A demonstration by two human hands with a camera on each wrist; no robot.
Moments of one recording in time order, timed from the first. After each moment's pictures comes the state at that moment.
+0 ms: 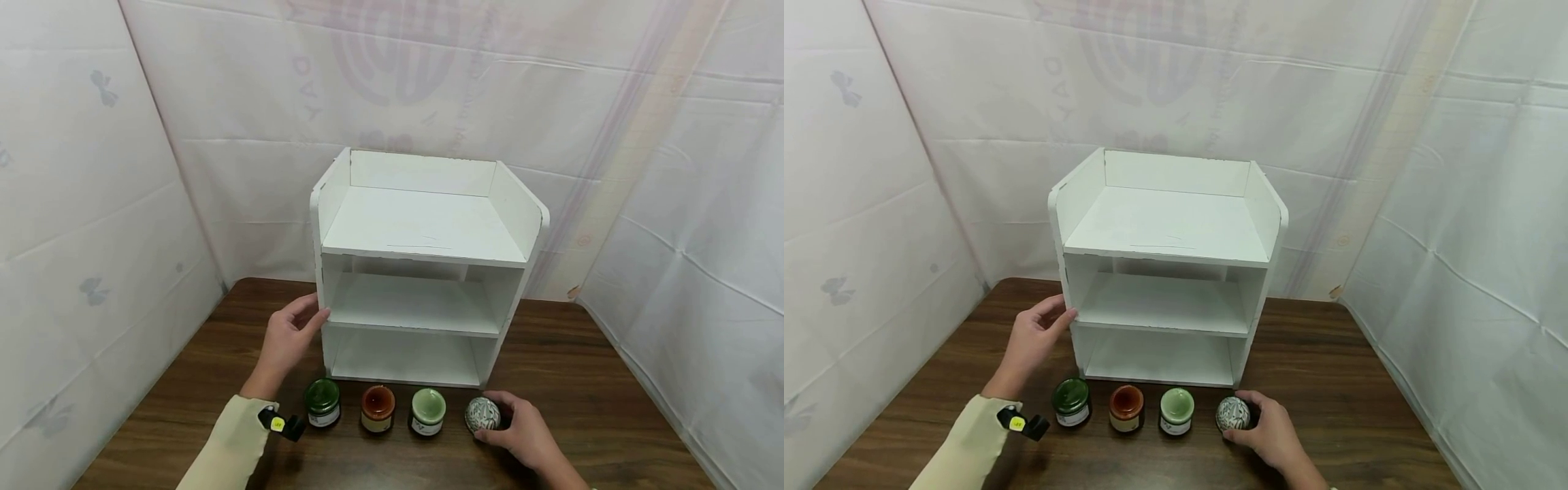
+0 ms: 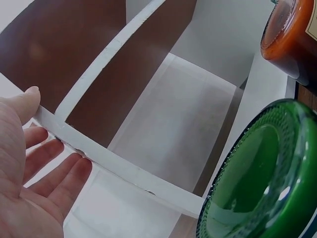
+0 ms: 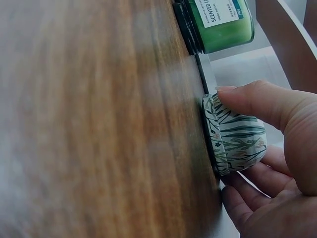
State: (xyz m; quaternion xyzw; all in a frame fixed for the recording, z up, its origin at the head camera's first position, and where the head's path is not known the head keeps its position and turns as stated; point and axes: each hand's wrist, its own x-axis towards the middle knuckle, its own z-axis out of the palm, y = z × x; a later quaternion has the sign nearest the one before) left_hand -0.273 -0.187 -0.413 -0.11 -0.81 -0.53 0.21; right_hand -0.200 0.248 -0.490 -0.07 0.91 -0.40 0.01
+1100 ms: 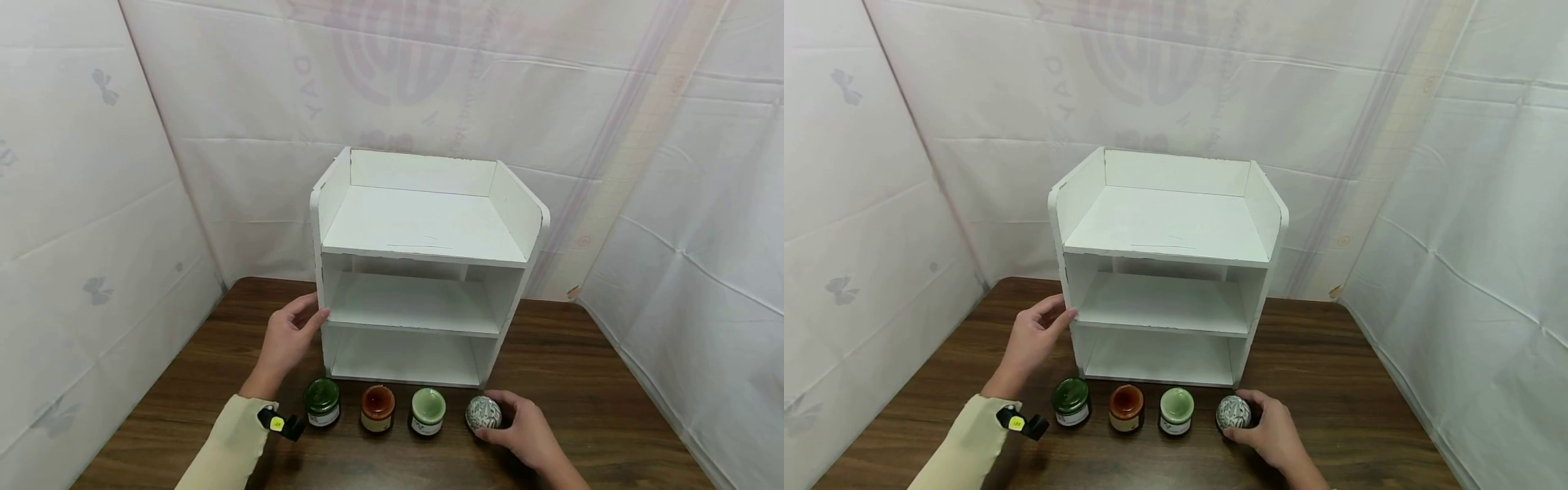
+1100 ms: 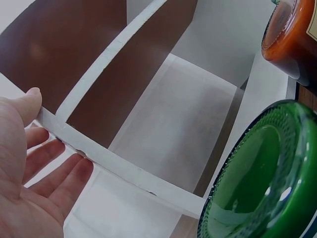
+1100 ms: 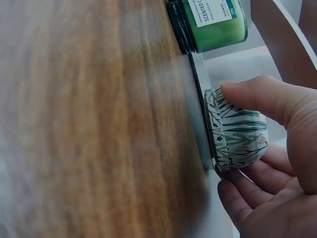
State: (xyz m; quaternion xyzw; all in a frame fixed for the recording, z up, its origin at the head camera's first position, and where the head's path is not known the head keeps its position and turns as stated) left_hand -0.271 -0.186 -0.412 -0.11 -0.81 -0.54 0.20; right_hand -0.199 0.247 -0.488 -0.06 0.91 -0.41 -0.01
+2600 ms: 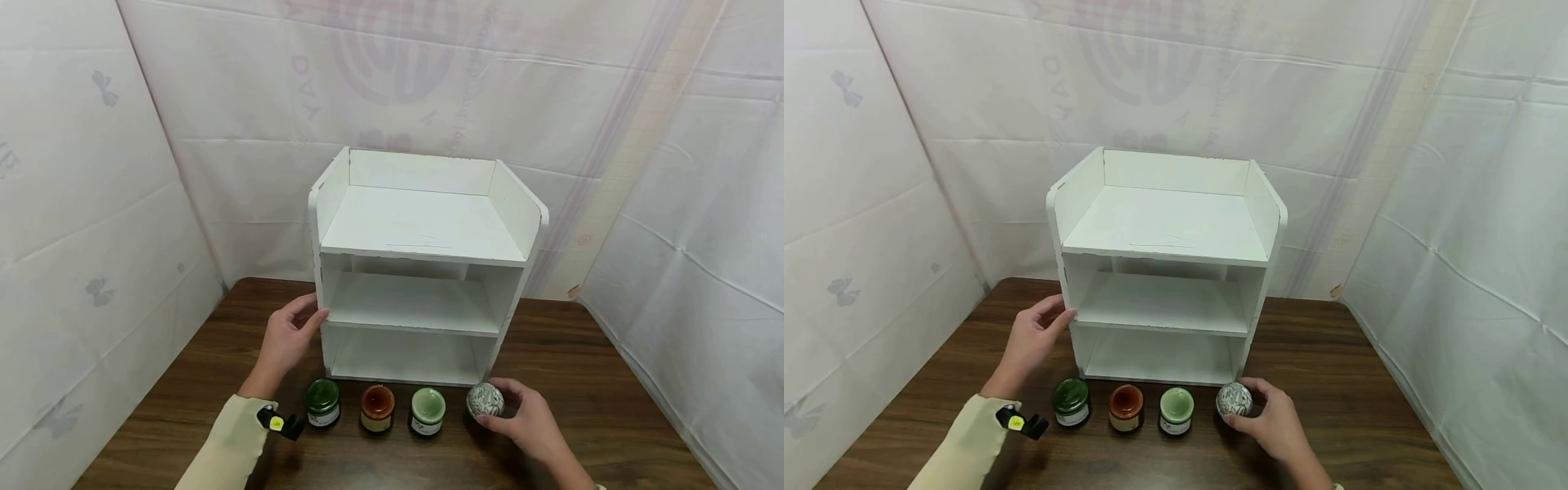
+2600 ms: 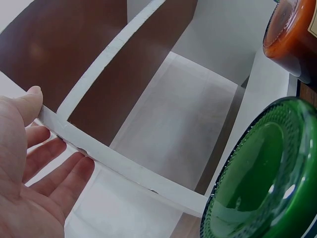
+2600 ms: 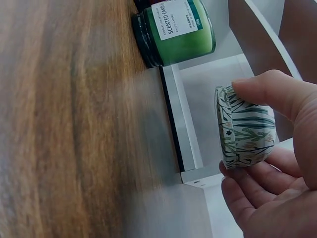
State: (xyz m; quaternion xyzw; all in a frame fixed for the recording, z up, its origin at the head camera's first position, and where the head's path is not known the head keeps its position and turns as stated) left_hand -0.272 -0.187 -0.412 -0.10 -0.82 -0.52 0.20; right_hand -0.199 0.241 -0.467 -0.04 0.89 -0.45 -0.05
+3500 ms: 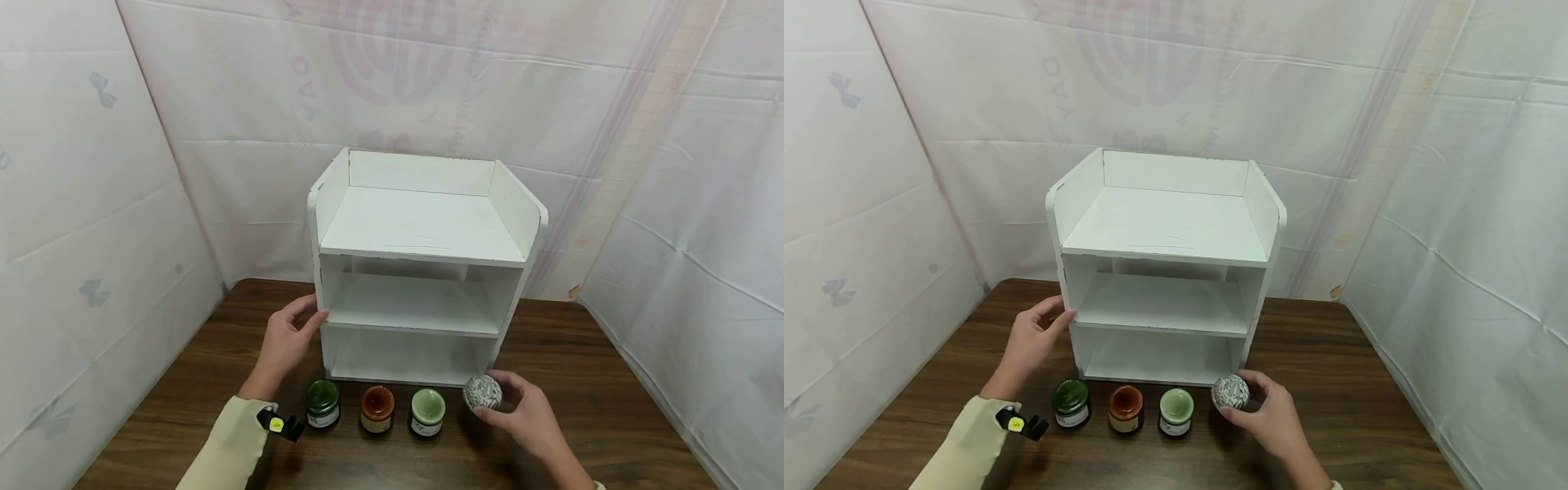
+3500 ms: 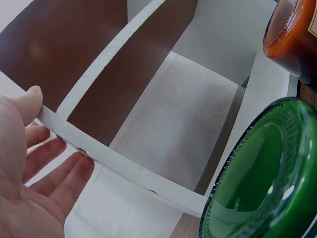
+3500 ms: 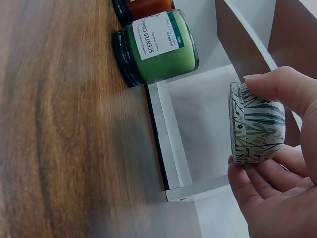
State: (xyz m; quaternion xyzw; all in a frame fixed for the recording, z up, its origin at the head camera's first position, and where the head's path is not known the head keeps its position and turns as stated) left_hand -0.272 -0.187 -0.412 -0.10 -0.82 -0.53 0.20; right_hand -0.199 0.236 -0.459 -0.08 0.86 -0.50 -0.07
